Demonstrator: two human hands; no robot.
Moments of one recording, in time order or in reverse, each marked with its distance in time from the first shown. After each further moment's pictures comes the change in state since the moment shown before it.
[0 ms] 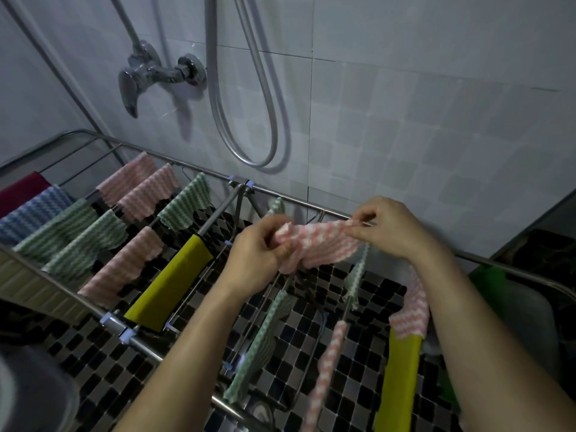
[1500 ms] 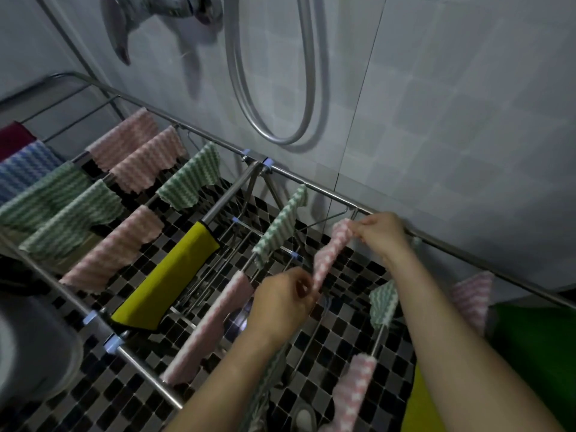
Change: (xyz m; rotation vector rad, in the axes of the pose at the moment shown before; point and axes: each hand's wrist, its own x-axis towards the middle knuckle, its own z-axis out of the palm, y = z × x) left_hand 0.016 -0.098 0.031 0.496 -0.029 -0.226; right_hand 0.103 0.046 0.120 0.429 0.029 0.552
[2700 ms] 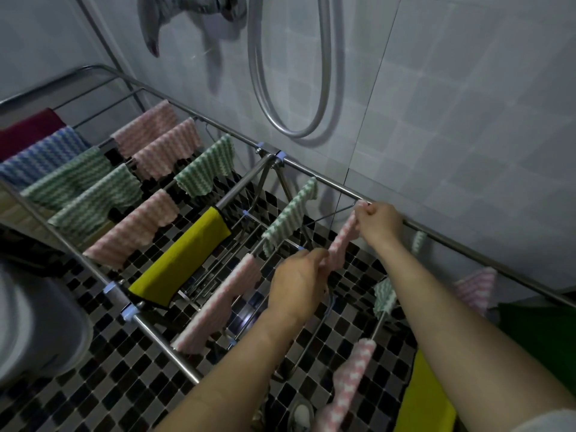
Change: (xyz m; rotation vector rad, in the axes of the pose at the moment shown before) left_hand 0.000 0.009 0.020 0.117 0.199 0.165; right_hand -0.018 -0.011 0.014 -0.246 0.175 -0.133
